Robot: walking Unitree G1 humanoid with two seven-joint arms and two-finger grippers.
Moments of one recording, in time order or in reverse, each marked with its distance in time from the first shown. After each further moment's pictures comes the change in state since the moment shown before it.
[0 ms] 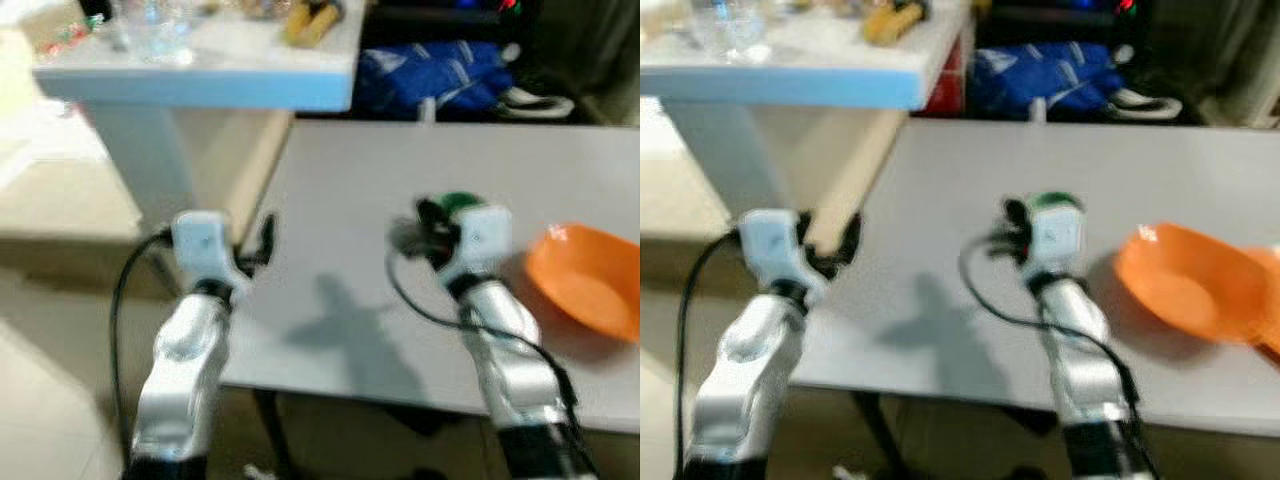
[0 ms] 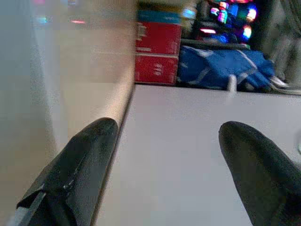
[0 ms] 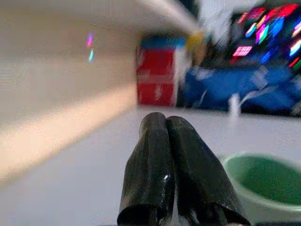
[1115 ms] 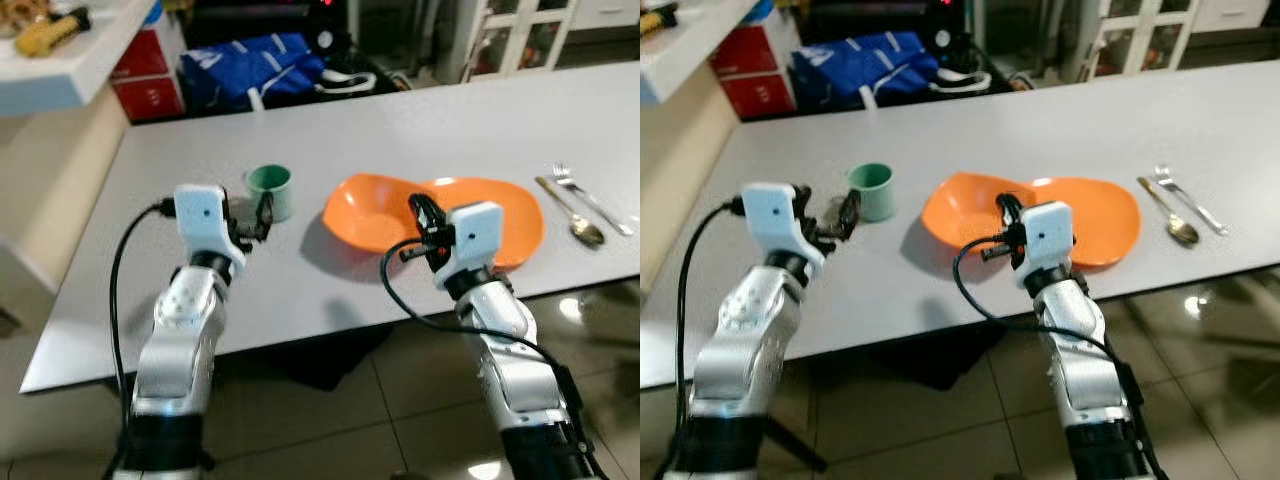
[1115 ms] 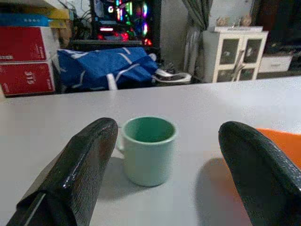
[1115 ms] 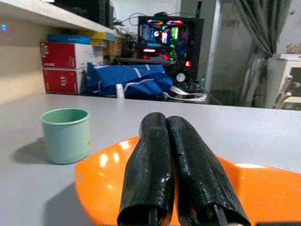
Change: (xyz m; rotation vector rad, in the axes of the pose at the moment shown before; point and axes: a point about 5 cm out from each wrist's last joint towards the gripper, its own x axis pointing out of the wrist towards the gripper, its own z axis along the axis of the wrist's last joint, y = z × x) left arm 0.032 0.011 0.017 0.064 -0.028 -0.006; right arm -0.003 0.001 0.001 -0.072 0.012 0.026
